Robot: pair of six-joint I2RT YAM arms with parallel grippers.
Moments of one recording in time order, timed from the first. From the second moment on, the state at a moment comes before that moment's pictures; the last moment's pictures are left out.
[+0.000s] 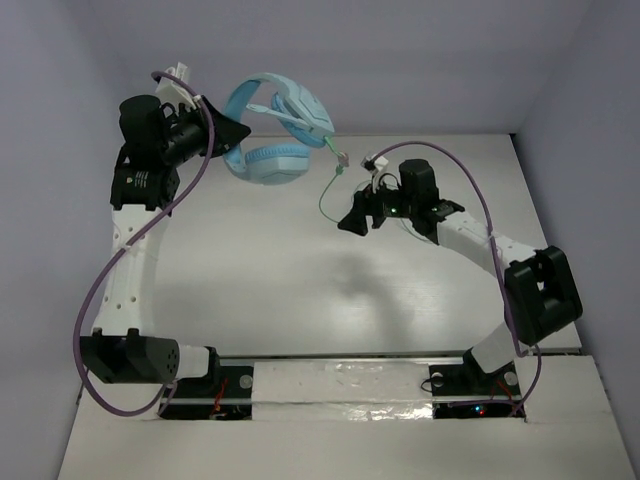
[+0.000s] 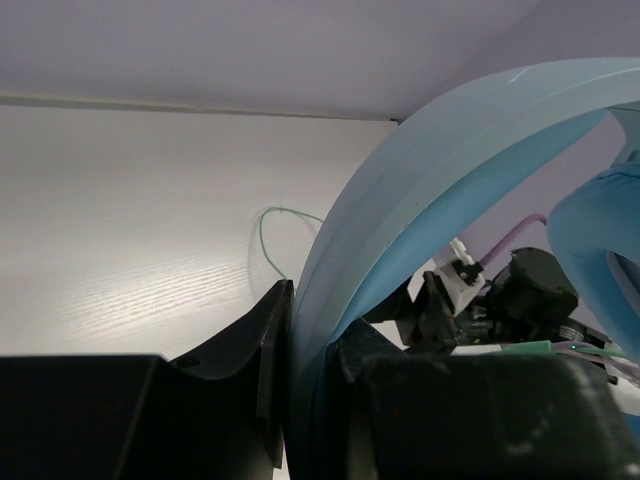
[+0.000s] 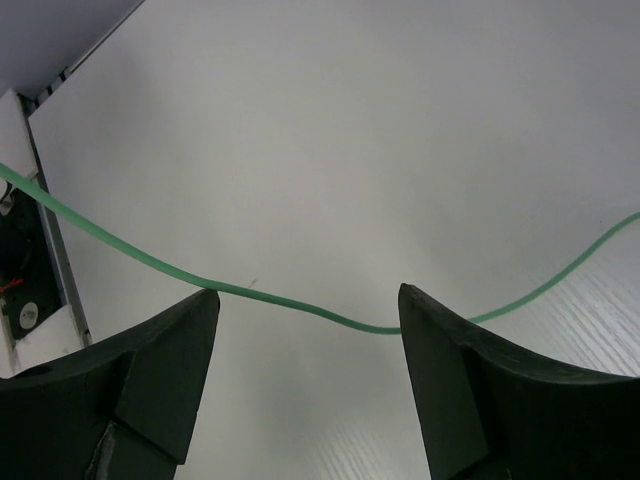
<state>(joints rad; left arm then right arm) -0.03 1.33 1.59 -0.44 0.56 -0.53 0.45 1.57 1.08 0.03 -0.68 0.08</state>
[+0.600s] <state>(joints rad) -0.03 1.31 1.54 -0.32 0.68 -0.66 0.45 1.73 1.14 0.14 -0.69 0.14</state>
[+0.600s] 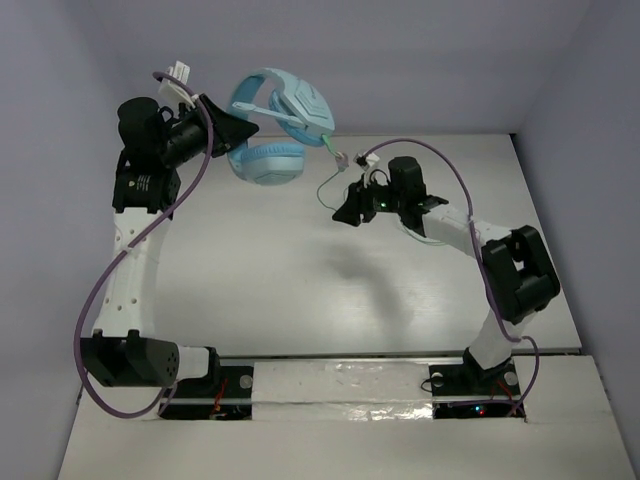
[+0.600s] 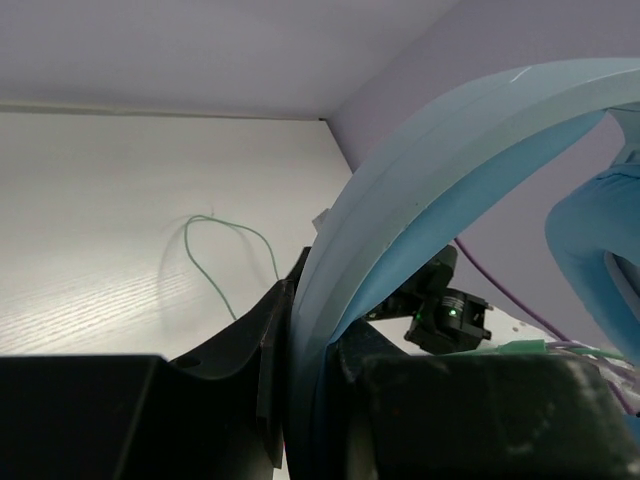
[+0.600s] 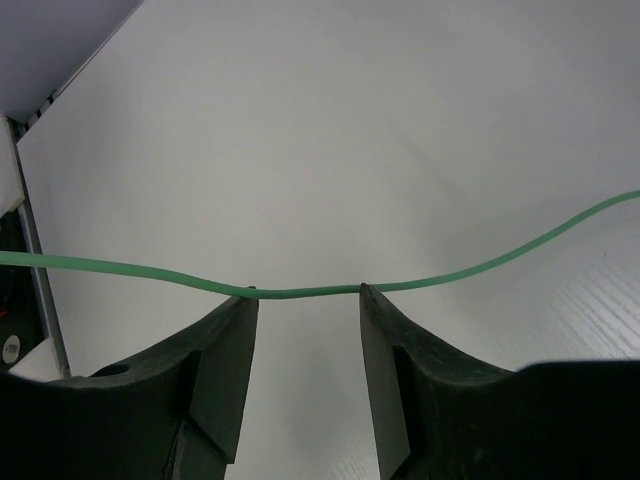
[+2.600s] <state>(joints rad) -0.03 1.23 1.47 -0.09 0.83 -1.03 0.61 1.79 1.08 0.58 -0.31 0.11</state>
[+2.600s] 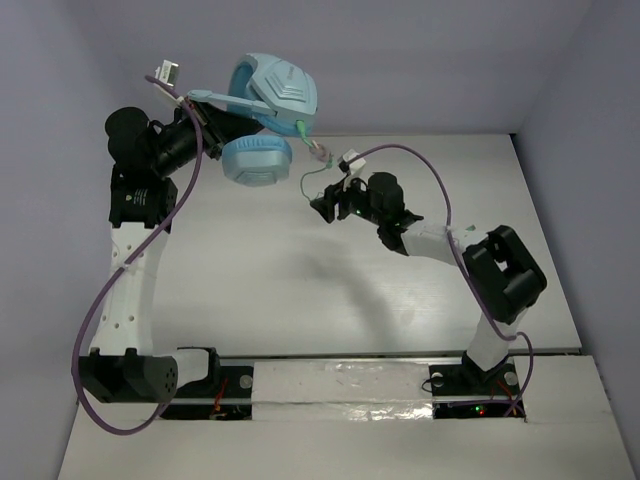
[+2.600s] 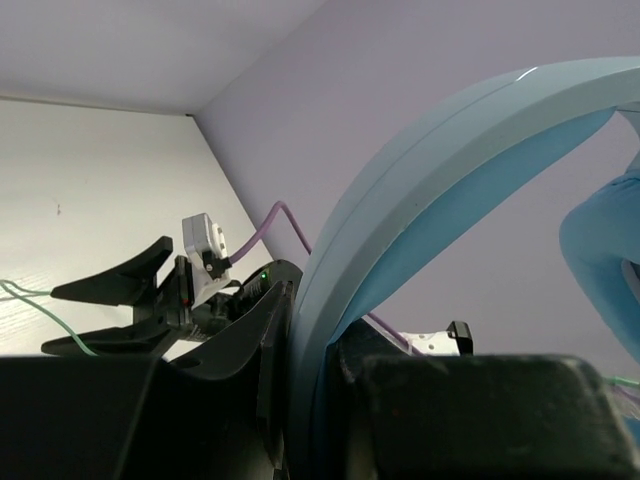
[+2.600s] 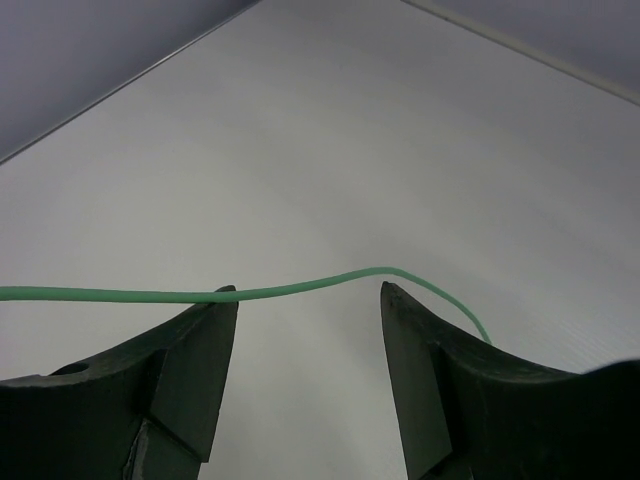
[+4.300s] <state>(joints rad) -0.07 1.37 1.68 0.00 0.67 -1.02 0.66 1.38 0.82 0.47 0.04 0.36</state>
